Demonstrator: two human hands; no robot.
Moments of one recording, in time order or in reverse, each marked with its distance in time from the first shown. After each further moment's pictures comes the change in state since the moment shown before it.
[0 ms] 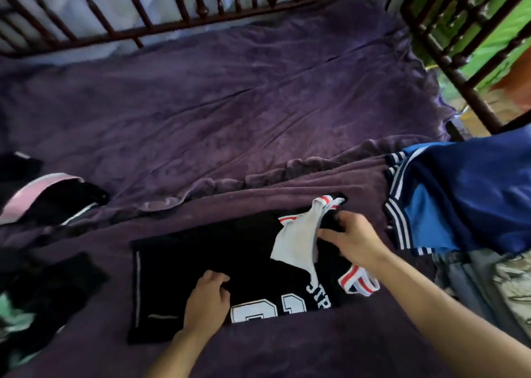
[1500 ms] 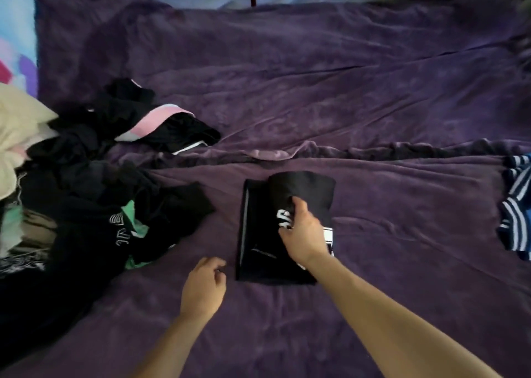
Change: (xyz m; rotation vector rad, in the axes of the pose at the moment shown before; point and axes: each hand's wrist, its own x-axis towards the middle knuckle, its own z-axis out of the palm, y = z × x) left_hand -0.088 -0.232 -0.069 -0.259 0.189 -0.239; right_hand -0.081 -0.121 0.329 -0.366 -0.073 -0.170
